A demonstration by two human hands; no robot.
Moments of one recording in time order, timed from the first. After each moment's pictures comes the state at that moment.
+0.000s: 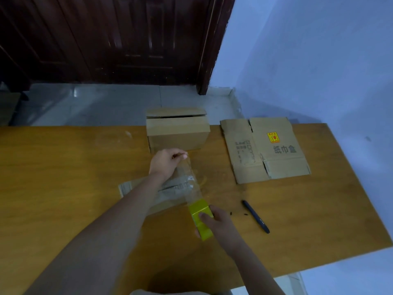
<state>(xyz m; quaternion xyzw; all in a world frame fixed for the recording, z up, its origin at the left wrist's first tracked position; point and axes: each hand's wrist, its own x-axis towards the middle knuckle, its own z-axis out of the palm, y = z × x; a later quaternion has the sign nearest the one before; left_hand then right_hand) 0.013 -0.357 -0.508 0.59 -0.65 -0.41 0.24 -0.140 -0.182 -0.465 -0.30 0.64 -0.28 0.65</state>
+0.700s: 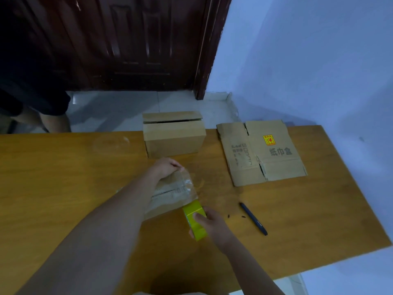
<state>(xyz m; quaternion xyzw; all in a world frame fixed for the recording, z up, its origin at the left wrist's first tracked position) 0.008 -0.380 -0.509 0.59 -0.59 -0.55 0.02 -0.137 -0.189 -0.480 -0.32 0.62 -0.28 0.66</state>
